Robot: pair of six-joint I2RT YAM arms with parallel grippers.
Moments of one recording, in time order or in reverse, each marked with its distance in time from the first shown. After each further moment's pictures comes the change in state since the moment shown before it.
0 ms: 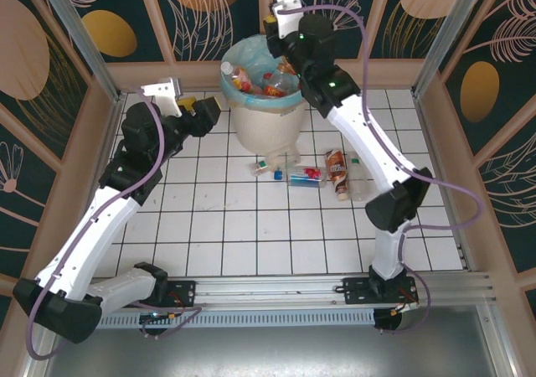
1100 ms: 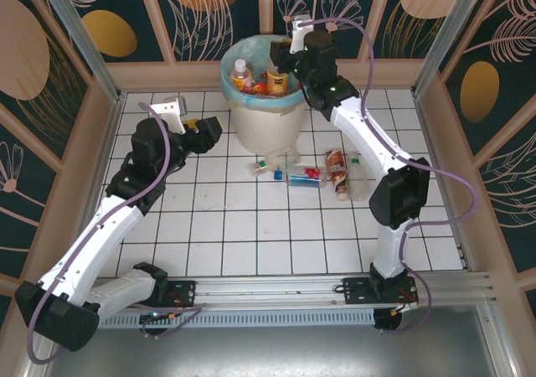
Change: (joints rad) left arm 0.000 -0.048 -0.153 -0.002 0.008 -0.053; right arm -0.102 -0.010 -0.216 0.046 -0.214 0.387
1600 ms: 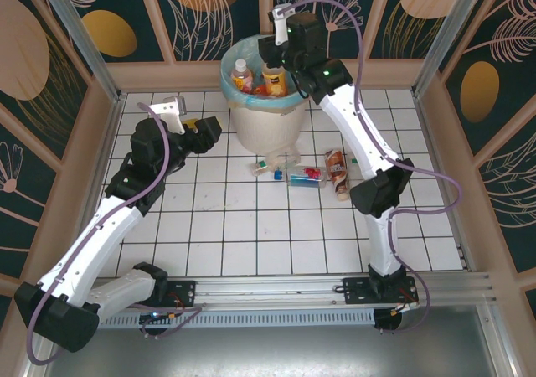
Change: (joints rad) left arm 0.000 -0.004 0.000 0.000 -0.004 0.000; right arm 0.072 0.175 0.496 -0.451 0.080 -0.100
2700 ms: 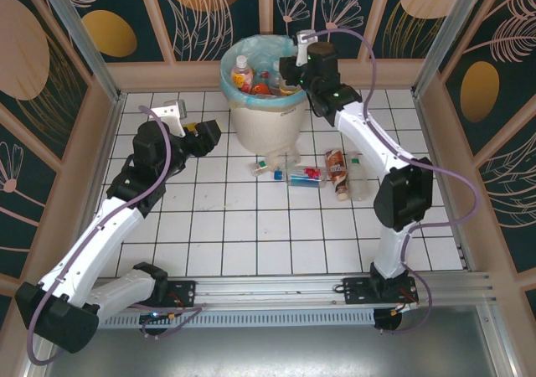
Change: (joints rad) left arm 0.000 -0.006 -0.028 -0.008 -0.019 -0.007; right arm -0.108 -0.240 -0.694 0.461 -0.051 0.087
